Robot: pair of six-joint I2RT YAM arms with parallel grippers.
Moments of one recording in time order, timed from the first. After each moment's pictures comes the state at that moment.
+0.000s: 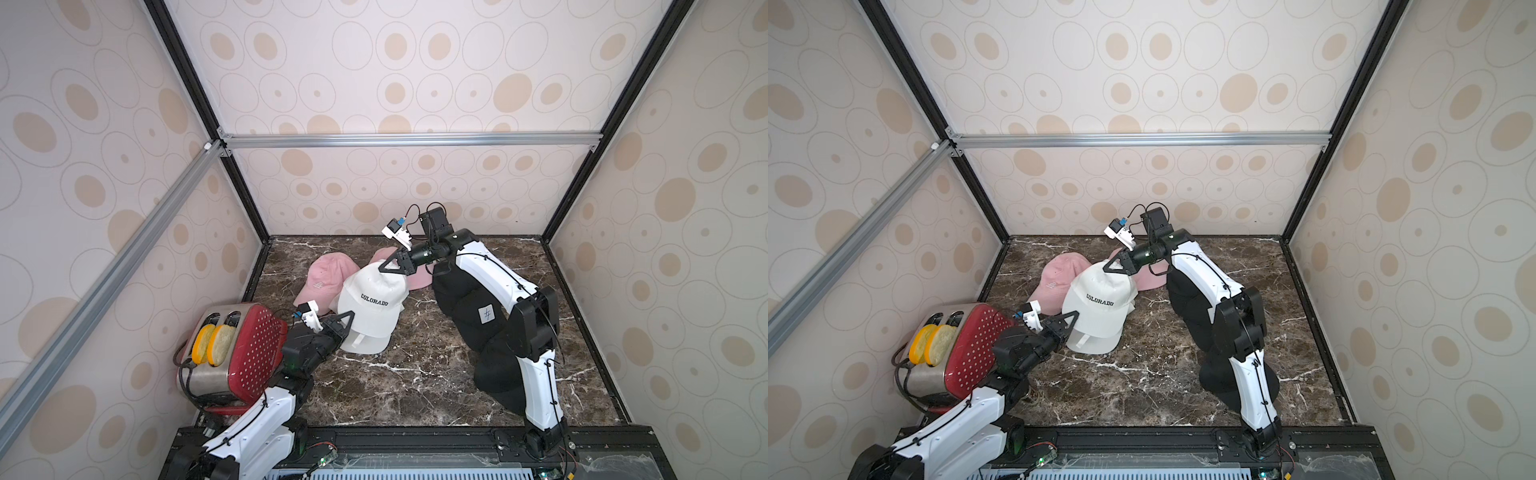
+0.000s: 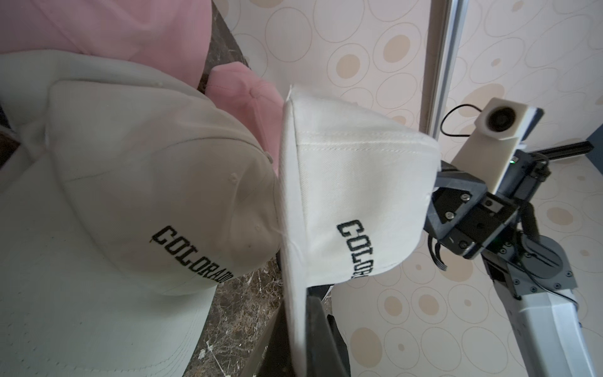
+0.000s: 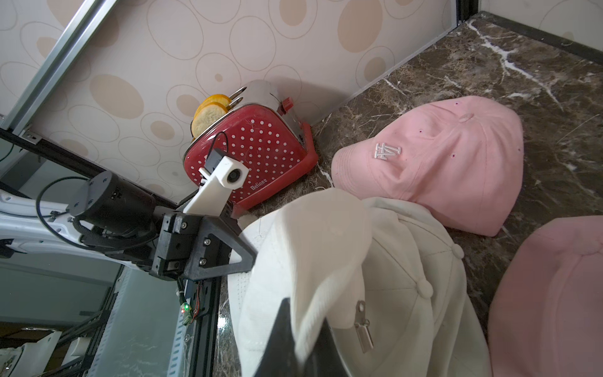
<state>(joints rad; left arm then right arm) -0.28 0.95 0.19 0.55 0.29 -1.22 0.63 2.16 2.09 -0.73 -0.98 -0.12</state>
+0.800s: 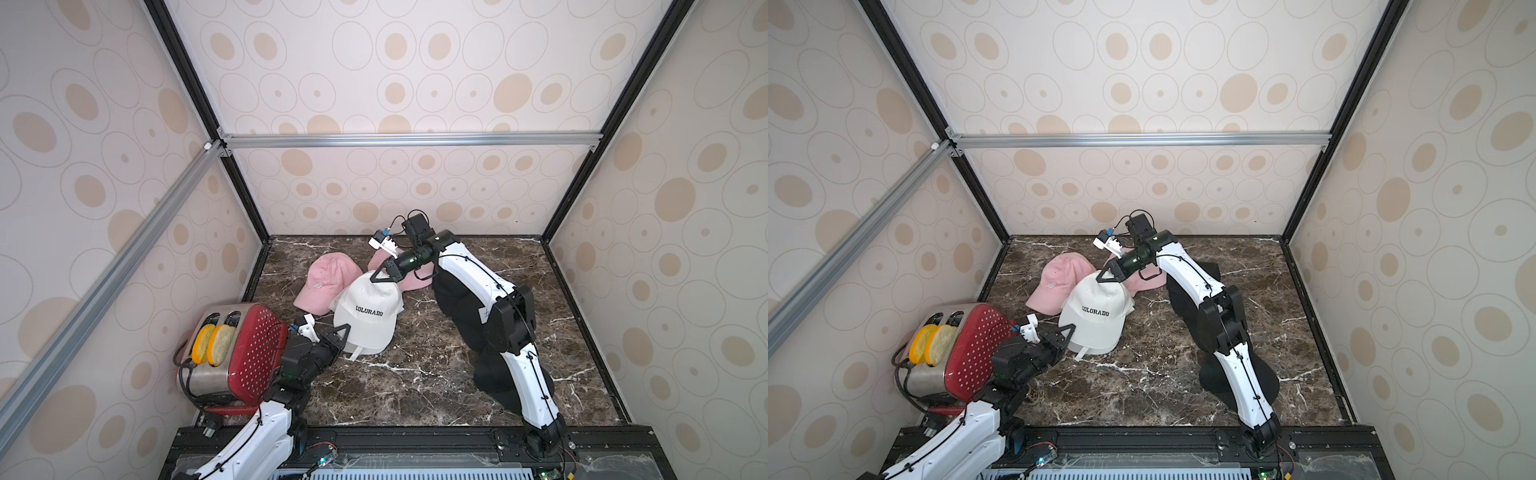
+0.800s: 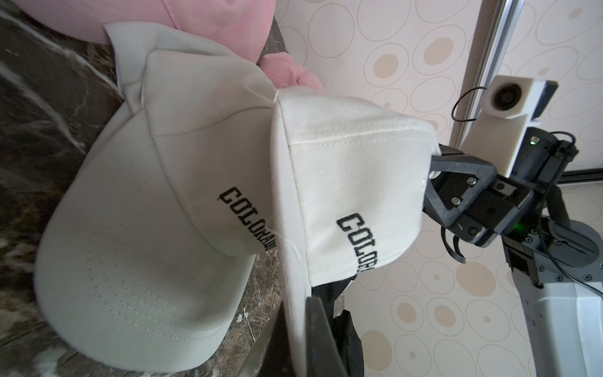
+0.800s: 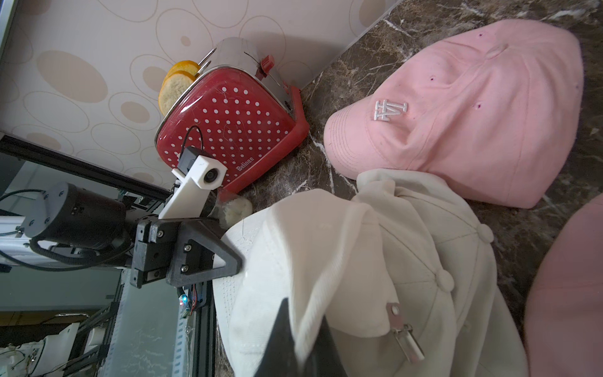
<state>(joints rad) -0.28 0.75 0.12 0.34 0.25 -1.22 0.68 2.33 2.28 -0.89 -0.93 -0.12</state>
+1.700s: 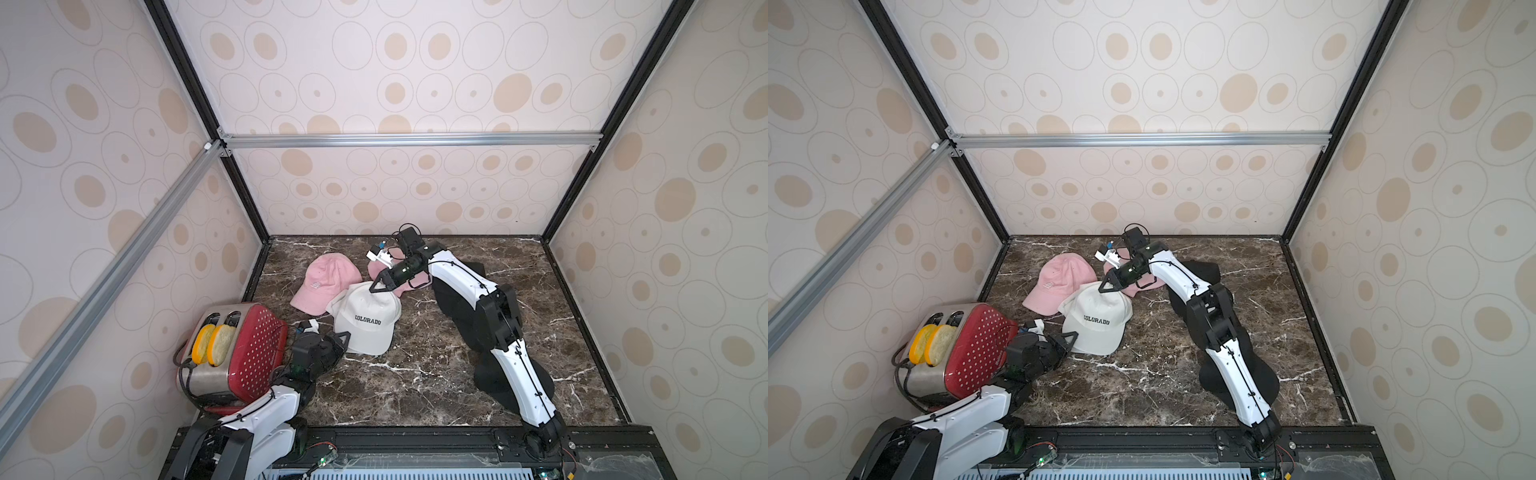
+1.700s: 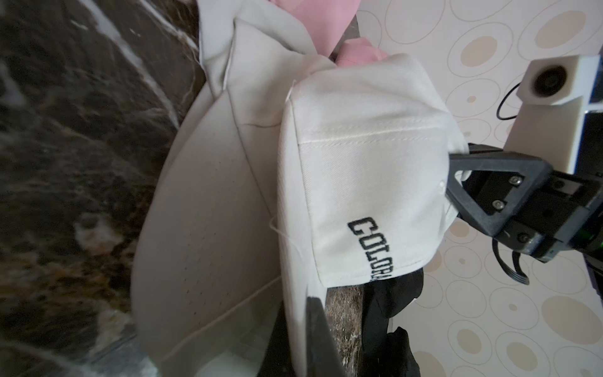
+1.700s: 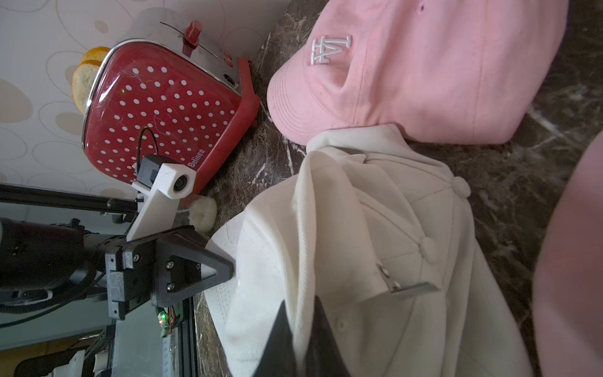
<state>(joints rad) -0.28 1.04 0.12 0.41 0.20 -1.17 0.69 2.47 2.29 -0.85 -0.85 -0.02</state>
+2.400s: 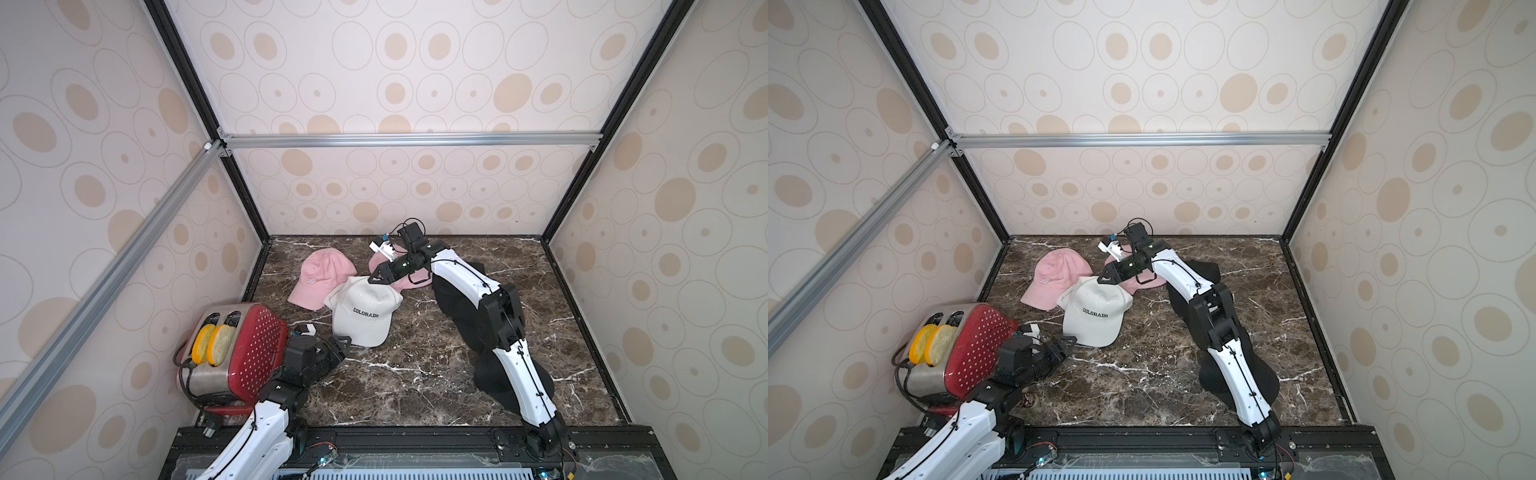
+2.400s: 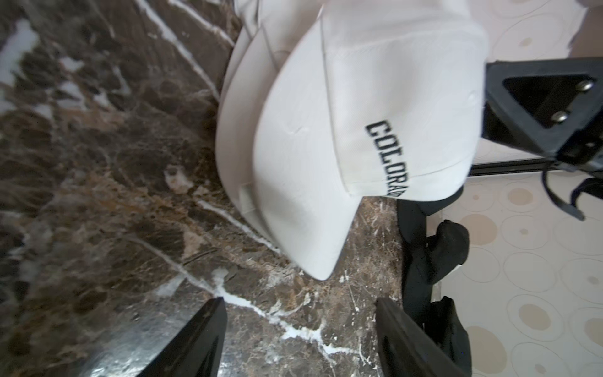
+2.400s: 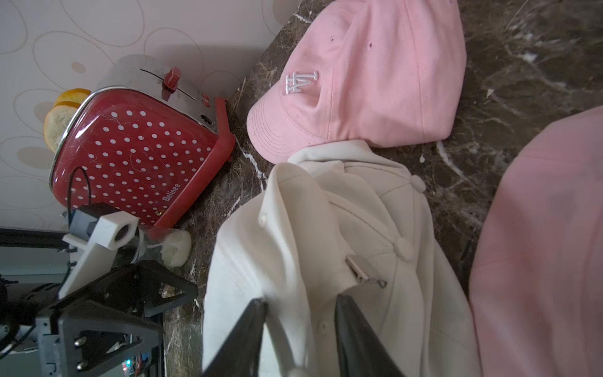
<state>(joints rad) -0.28 0.65 0.21 -0.15 0.18 -1.00 0.68 2.42 2.27 -0.73 -0.76 0.03</state>
